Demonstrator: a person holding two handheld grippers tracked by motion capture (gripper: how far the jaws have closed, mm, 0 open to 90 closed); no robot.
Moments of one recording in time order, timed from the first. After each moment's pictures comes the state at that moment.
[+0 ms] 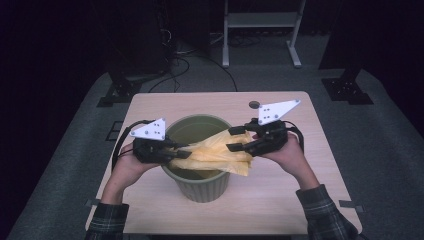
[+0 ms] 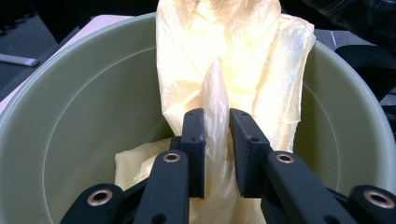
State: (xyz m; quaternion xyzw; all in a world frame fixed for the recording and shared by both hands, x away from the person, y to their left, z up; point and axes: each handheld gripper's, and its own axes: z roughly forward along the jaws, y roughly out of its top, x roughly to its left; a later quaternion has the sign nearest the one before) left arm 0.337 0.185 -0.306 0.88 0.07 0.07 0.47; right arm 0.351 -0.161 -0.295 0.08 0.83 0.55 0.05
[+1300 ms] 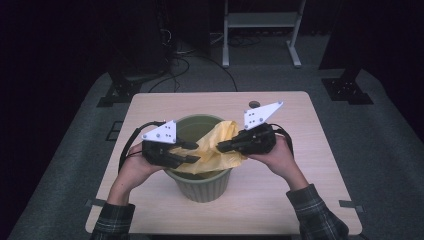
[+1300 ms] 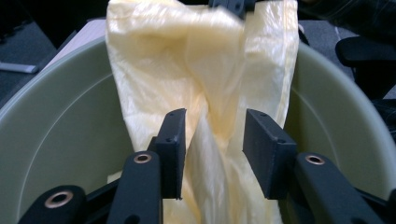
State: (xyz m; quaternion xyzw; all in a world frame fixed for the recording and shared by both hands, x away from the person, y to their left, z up) left arm 0.332 0.159 -0.304 0.88 0.05 0.08 0.46; right arm 0.352 -0.125 -0.301 0.05 0.85 0.53 0.00
